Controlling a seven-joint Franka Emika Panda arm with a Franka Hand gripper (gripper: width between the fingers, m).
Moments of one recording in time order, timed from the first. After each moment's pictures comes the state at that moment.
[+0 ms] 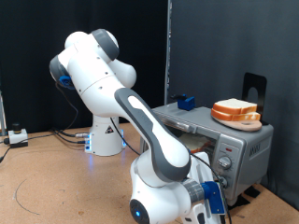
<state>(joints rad) -0.65 1.02 0.71 -1.75 0.82 1.85 -0.51</state>
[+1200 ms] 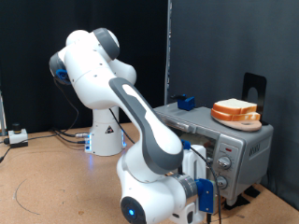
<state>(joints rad) -0.64 0.98 0.65 -1.58 0.64 1.56 -0.07</state>
